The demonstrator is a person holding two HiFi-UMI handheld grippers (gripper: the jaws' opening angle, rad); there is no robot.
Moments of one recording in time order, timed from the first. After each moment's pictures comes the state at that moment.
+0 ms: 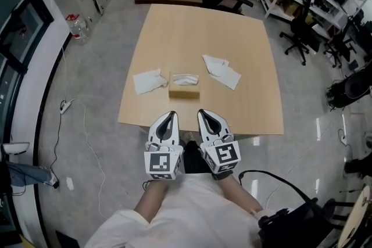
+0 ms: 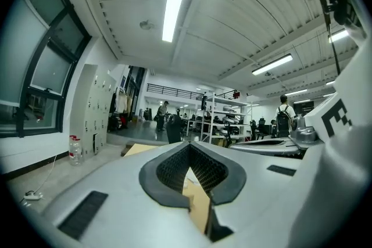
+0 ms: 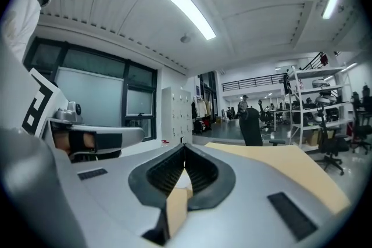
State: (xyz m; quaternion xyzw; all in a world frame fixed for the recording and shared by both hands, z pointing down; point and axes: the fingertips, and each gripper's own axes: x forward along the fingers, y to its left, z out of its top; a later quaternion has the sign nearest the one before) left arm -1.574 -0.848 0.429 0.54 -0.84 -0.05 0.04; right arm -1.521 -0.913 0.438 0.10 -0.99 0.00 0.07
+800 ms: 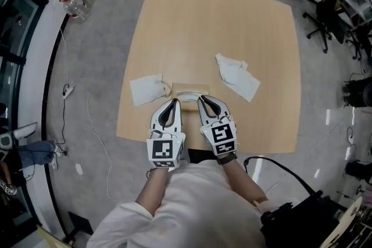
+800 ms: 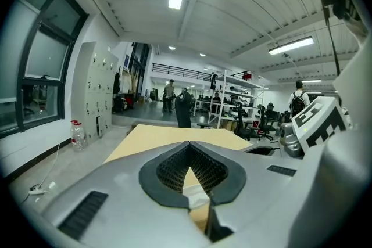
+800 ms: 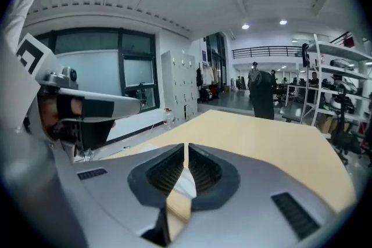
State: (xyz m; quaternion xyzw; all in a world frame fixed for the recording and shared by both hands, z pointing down) left arm -1.727 -1.011 0.515 0.52 -0.84 0.00 0.14; right arm -1.684 -1.075 0.563 0.05 -0.97 0.02 0.24
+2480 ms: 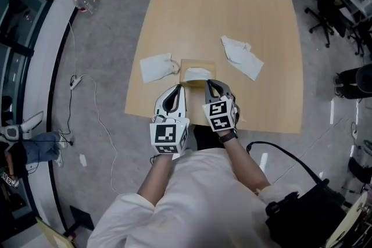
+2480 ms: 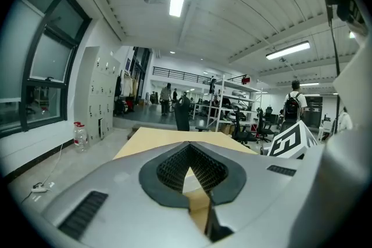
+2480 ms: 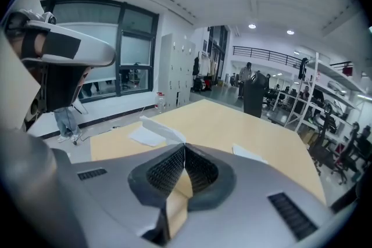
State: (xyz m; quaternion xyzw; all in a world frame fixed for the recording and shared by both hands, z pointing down) left arm -1.680 -0.945 0.492 0.52 -0.84 -0.01 0.13; right arm -1.644 -1.041 0.600 0.10 -0.95 -0.05 0.31
